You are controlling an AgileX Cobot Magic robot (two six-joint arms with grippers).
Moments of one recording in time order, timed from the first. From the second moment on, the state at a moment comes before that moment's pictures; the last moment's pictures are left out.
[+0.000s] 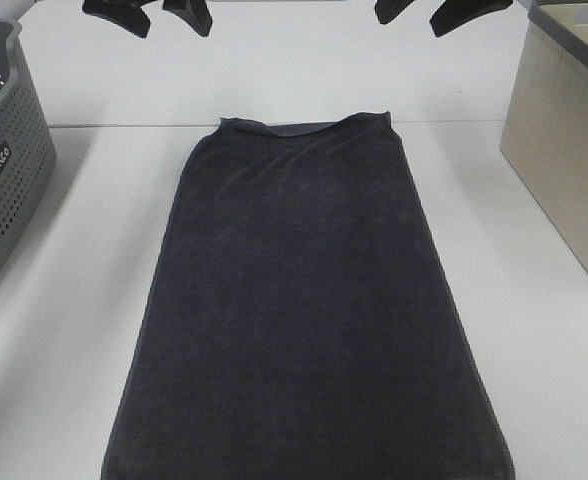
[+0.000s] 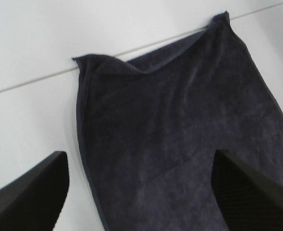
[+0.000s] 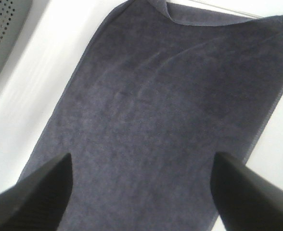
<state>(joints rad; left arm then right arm) -0.25 2.26 -2.32 -0.25 1.10 0.11 0.13 2.06 -2.08 0.44 1.20 -0.30</state>
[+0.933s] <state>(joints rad) -0.02 1.49 -1.67 0.04 1.21 -0.07 0.13 1.28 -1.58 0.26 1.22 -0.03</state>
